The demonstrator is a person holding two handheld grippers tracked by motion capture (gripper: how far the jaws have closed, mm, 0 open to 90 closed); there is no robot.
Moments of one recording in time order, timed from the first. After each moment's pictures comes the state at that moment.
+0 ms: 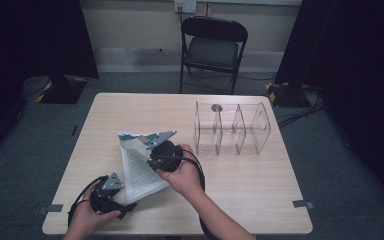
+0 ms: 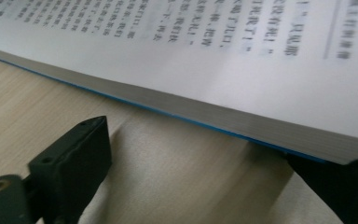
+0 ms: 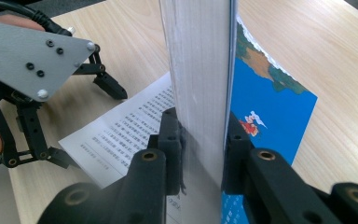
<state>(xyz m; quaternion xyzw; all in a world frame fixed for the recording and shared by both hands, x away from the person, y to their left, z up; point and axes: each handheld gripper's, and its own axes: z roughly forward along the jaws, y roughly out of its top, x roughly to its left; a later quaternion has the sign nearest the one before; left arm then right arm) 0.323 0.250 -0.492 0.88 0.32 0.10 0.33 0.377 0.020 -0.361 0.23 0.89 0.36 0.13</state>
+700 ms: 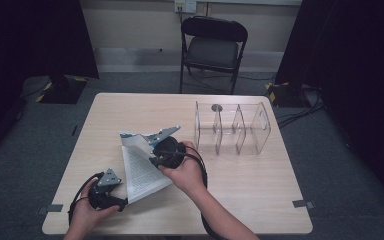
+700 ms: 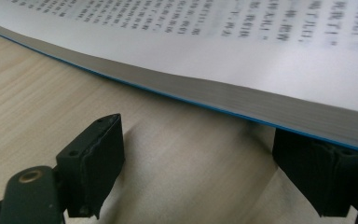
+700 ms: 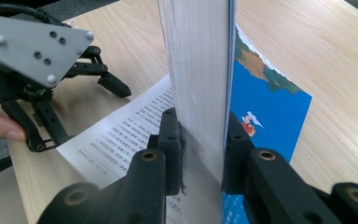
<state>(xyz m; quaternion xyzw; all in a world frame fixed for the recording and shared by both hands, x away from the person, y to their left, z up) 0.335 0.258 -0.494 0.86 0.36 0.13 0.34 0.381 0.014 -0.354 0.24 0.89 0.36 0.12</state>
